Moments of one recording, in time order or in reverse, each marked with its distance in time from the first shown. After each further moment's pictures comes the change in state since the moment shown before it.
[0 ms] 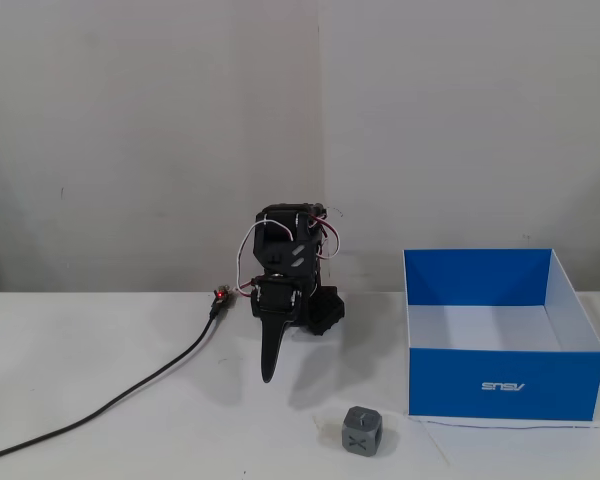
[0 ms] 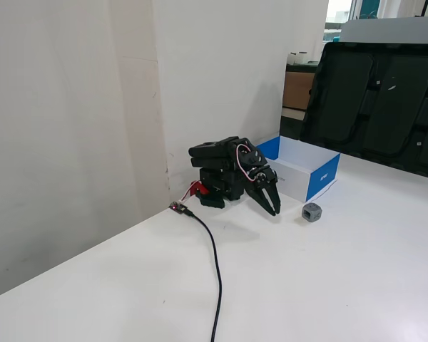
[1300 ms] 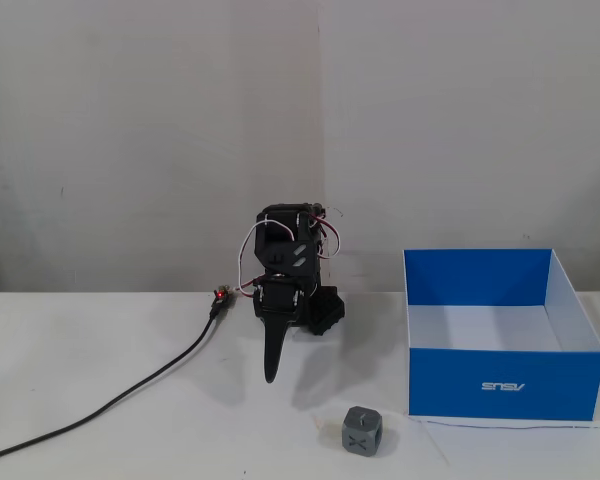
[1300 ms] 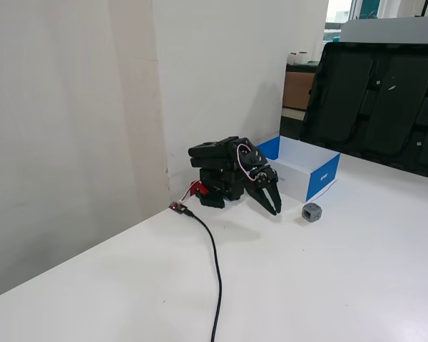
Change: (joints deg) arm -1.1 0.0 0.0 0.0 0.0
